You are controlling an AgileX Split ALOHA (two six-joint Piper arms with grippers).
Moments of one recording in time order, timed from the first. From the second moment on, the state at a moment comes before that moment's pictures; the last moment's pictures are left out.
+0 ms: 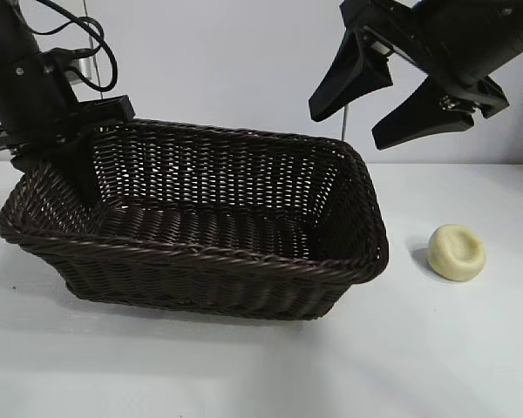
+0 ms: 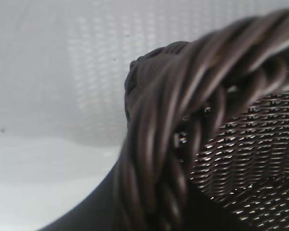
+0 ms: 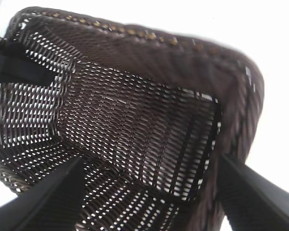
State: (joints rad) left arm -0.23 2.00 -1.51 -0.31 1.08 0.09; right arm 0.27 1.51 -1.03 0.75 0.62 -0.49
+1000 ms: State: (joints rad) left arm -0.16 2.12 -1.53 -0.34 1.05 0.06; right arm 0.27 1.51 -1.03 0.75 0.62 -0.49
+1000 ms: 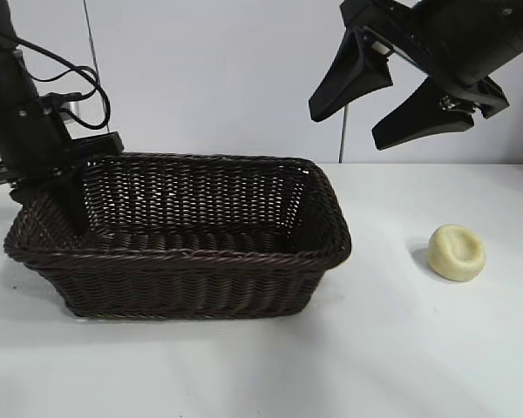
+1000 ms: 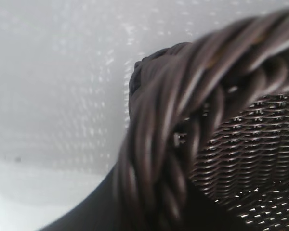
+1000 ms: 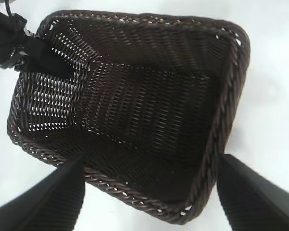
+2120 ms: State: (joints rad) left arm -0.16 2.03 -1.53 -0.31 1.12 0.11; right arm 0.27 1.51 -1.03 0.75 0.62 -0.49
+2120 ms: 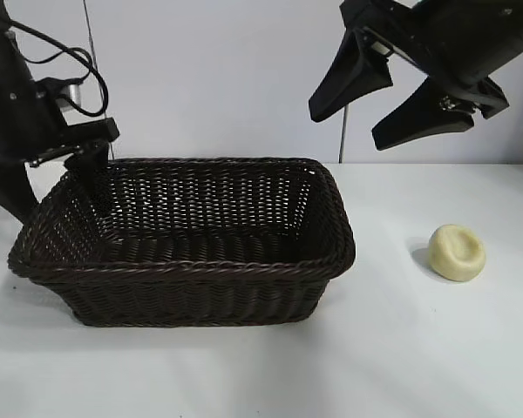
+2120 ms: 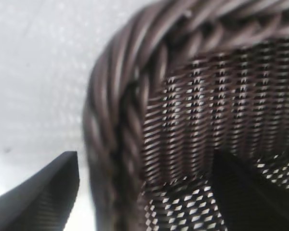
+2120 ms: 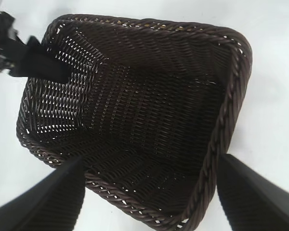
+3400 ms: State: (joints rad) left arm -0.02 1.90 -1.57 -0.06 1.22 0.03; right arm 0.27 1.51 -1.03 0.75 0.63 -0.49
